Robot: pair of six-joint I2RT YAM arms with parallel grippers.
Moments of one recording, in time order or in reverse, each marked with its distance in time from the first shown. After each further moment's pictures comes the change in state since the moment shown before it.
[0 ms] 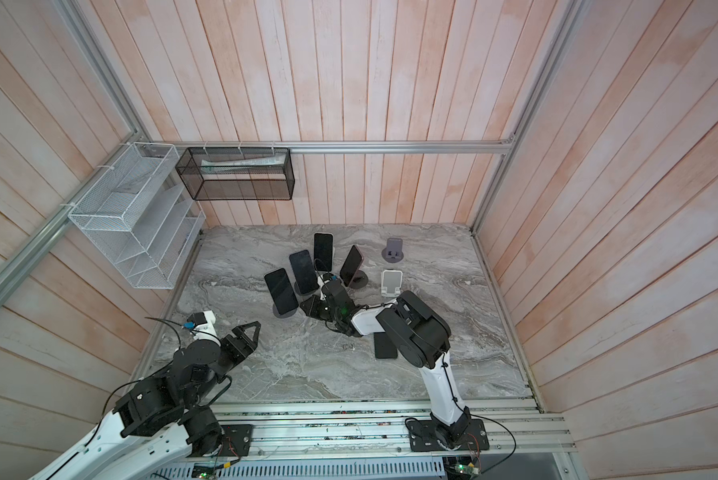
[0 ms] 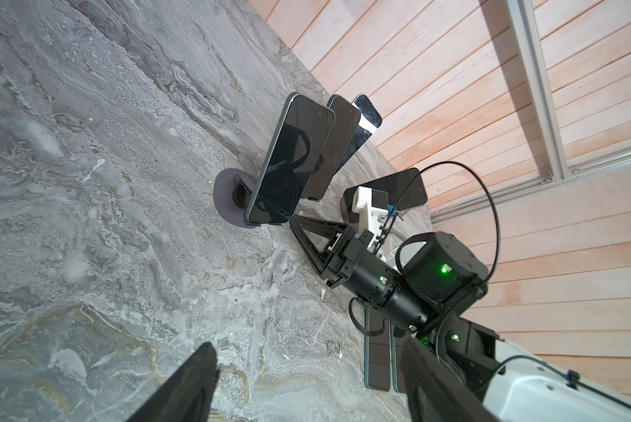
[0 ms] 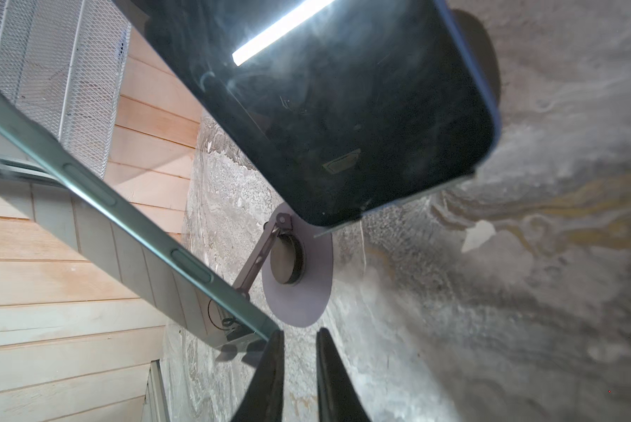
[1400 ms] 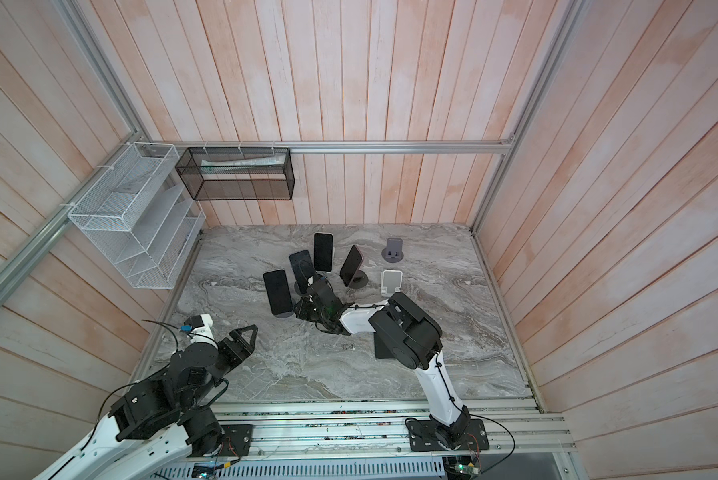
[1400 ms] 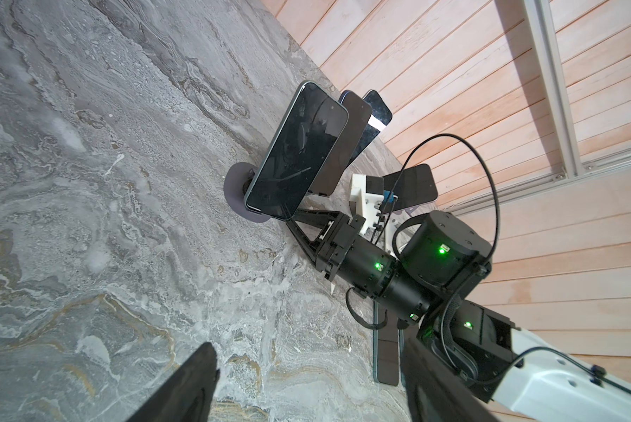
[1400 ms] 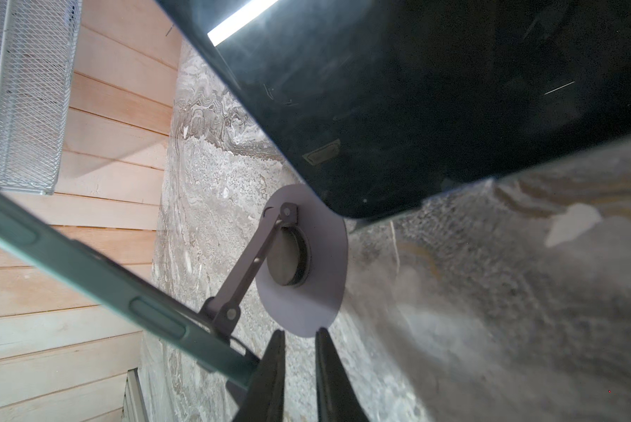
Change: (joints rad) left arm 0.000 -0.027 0.000 -0.055 0.000 -0.006; right arm 0.060 0.043 0.121 -0.160 0.064 -0.002
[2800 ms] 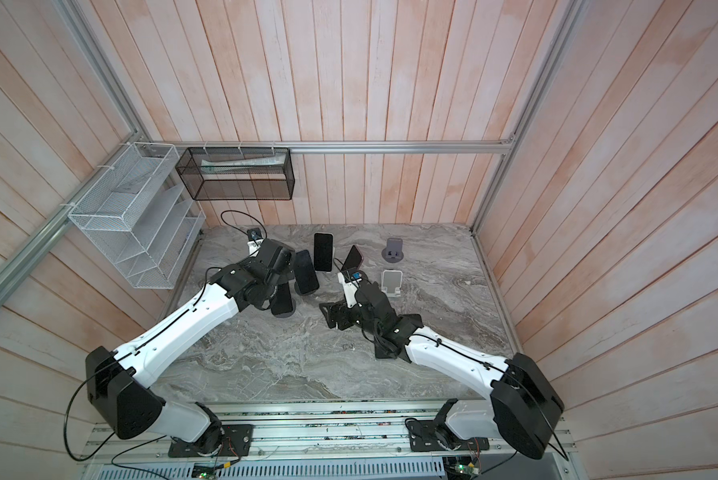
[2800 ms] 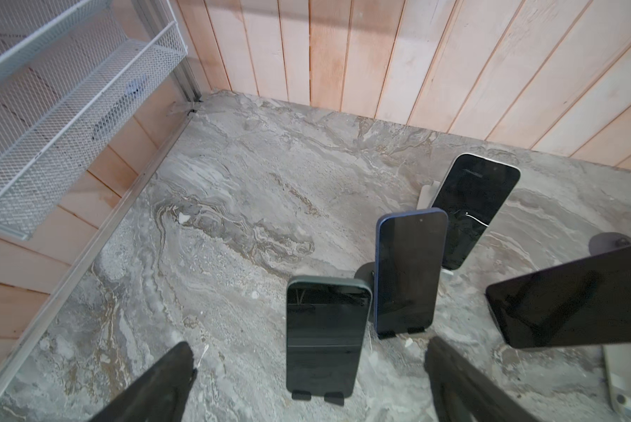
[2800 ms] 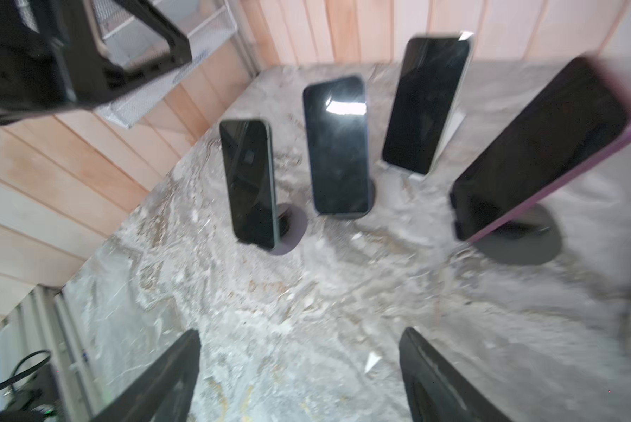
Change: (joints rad) left arm 0.246 1.102 0.839 -0.073 -0.213 0.506; right arm -0.071 -0.900 -0.485 -0.235 0.229 -0.599
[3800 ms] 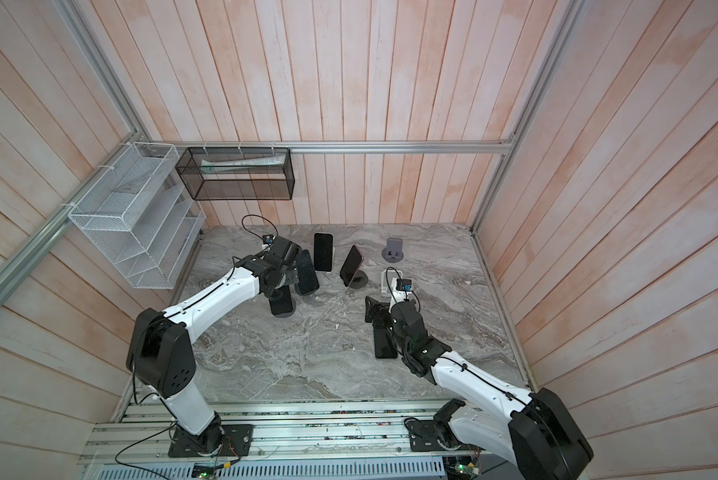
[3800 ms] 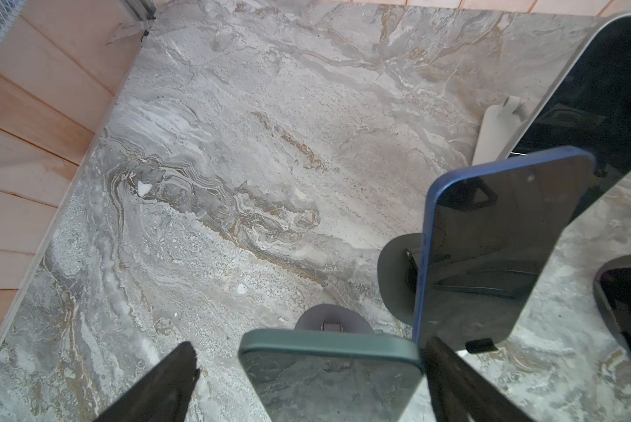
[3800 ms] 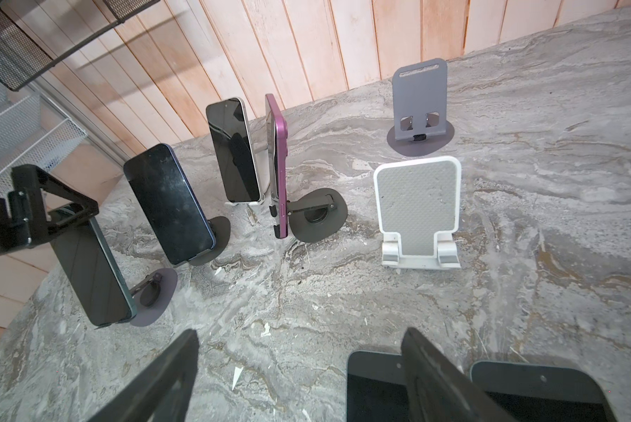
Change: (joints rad) left arm 0.095 0.219 -0.022 0.079 0.125 0.059; right arm -0.148 -0.167 -0.300 0.158 0.229 0.162
